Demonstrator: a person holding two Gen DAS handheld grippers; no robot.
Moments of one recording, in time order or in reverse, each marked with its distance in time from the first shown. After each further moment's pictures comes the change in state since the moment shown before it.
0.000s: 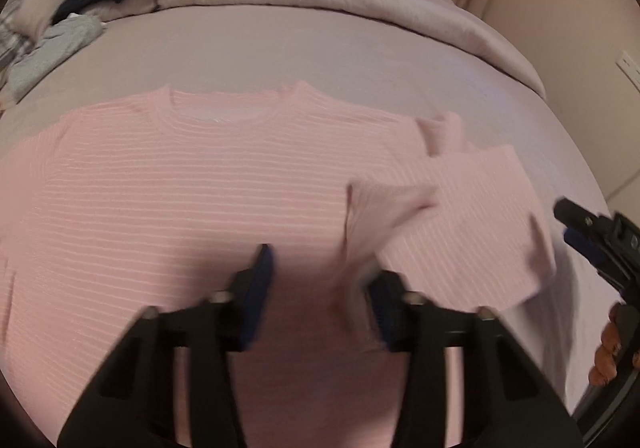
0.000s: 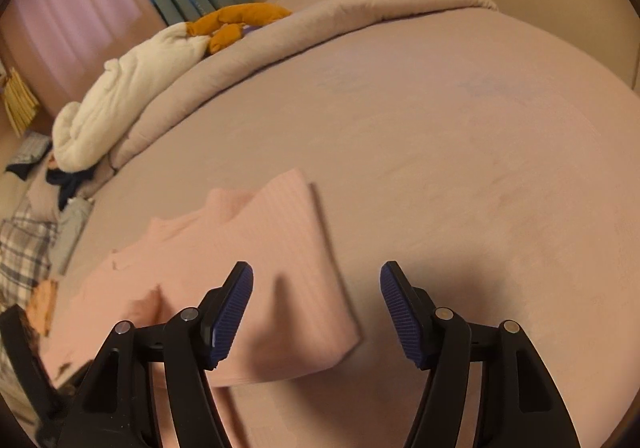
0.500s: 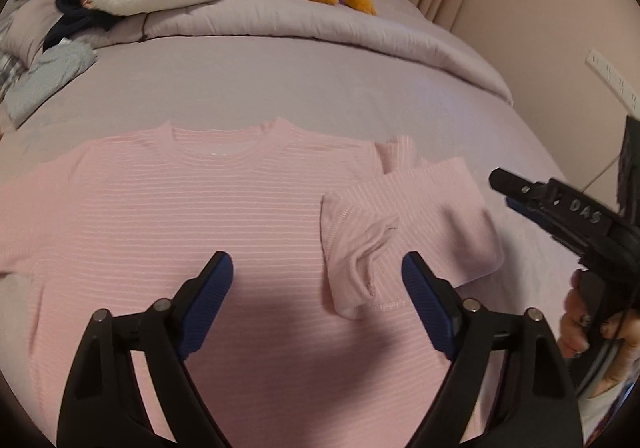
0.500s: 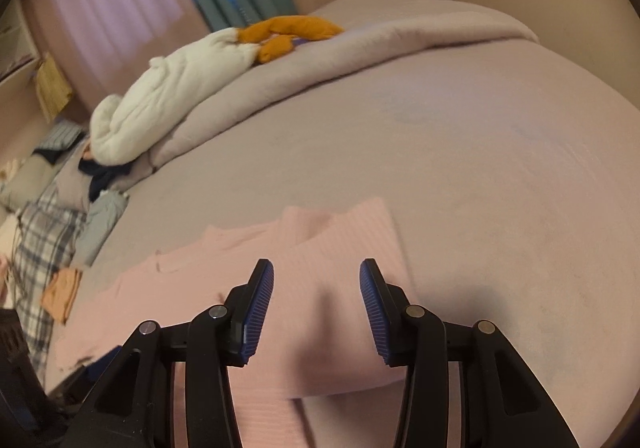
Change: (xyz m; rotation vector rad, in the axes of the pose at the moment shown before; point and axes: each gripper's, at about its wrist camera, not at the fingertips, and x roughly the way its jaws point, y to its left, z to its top) left arm -0.045 -0.011 0.002 0.073 -0.028 -0.074; right arm -0.011 0.032 0.008 -0.075 -0.050 0.121
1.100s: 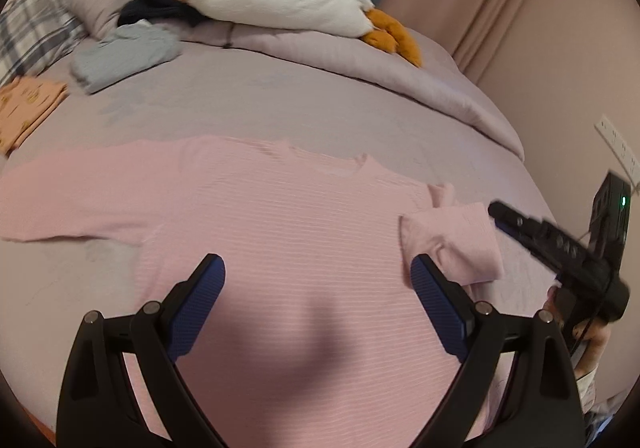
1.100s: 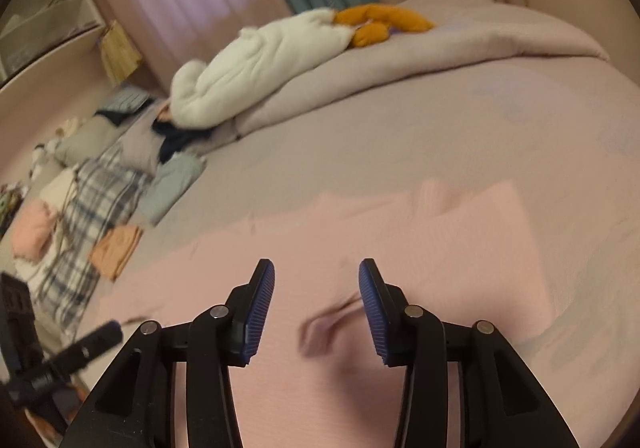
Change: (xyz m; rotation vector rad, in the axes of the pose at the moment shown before) left arm -0.102 0.090 -0.016 -0.166 -0.094 -0.001; right arm -0.013 0.064 -0.013 -0.164 0.036 0.187
